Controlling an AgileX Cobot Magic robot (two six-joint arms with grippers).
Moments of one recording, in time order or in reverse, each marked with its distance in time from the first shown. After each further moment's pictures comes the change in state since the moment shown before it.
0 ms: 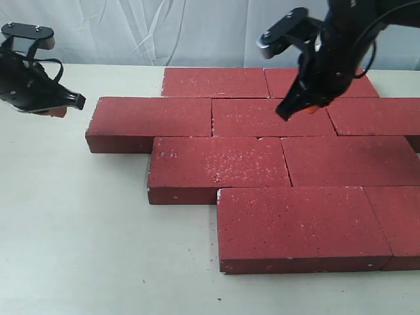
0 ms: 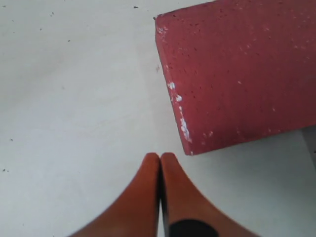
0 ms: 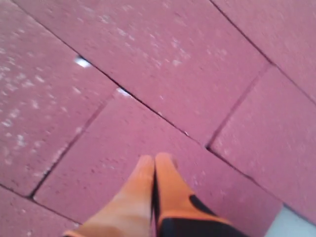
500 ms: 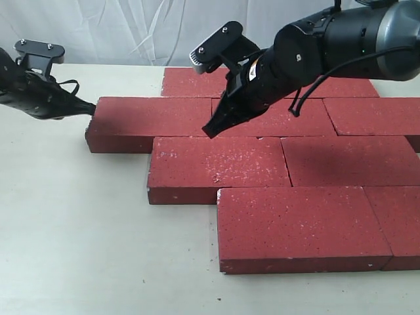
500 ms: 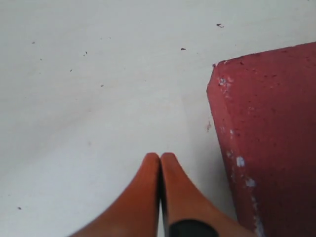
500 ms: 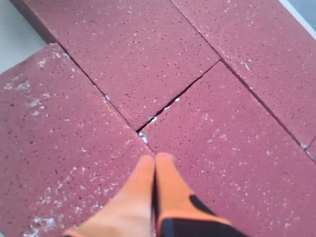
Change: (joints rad) left arm 0.000 0.202 0.000 -0.009 -0.368 0.000; right arm 0.193 0.053 0.116 0.175 -0.490 -0.086
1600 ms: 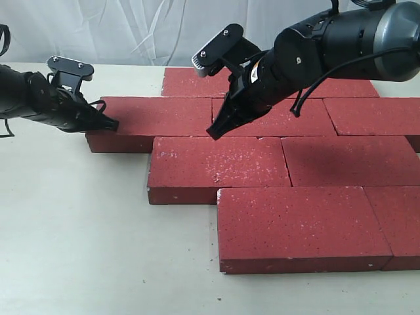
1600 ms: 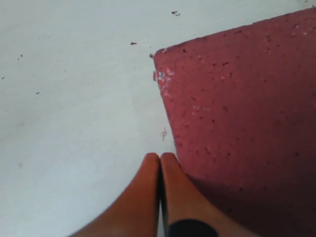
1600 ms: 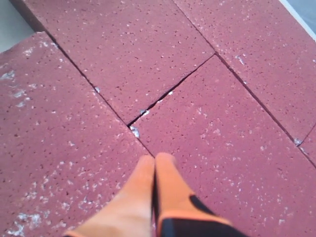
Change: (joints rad) left arm -0.094 0.114 0.002 0.000 -0.133 0.000; right arm -0.008 0.011 0.000 -0.039 0.002 0.013
